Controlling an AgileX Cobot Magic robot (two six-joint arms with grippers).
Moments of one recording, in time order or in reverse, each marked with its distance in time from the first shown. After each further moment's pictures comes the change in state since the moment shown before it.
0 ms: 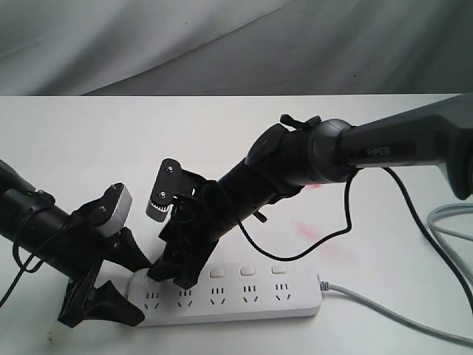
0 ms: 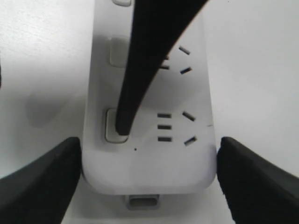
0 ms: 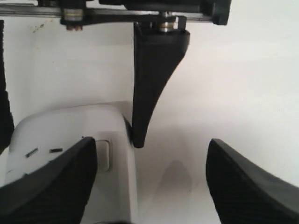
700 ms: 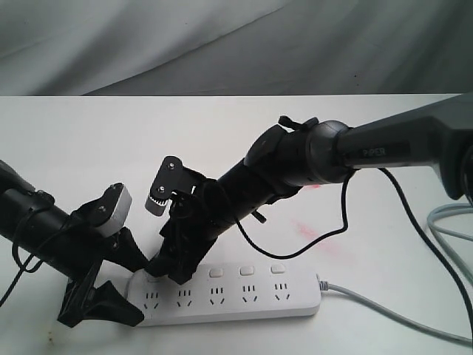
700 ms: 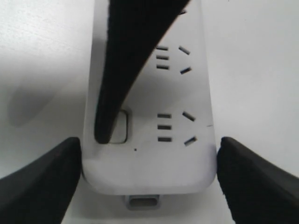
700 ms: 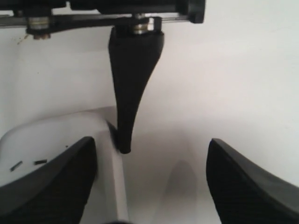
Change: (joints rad) left arm 0.000 0.000 0.000 0.000 0.000 0.000; right arm 0.000 0.019 -0.011 0.016 -0.025 0.050
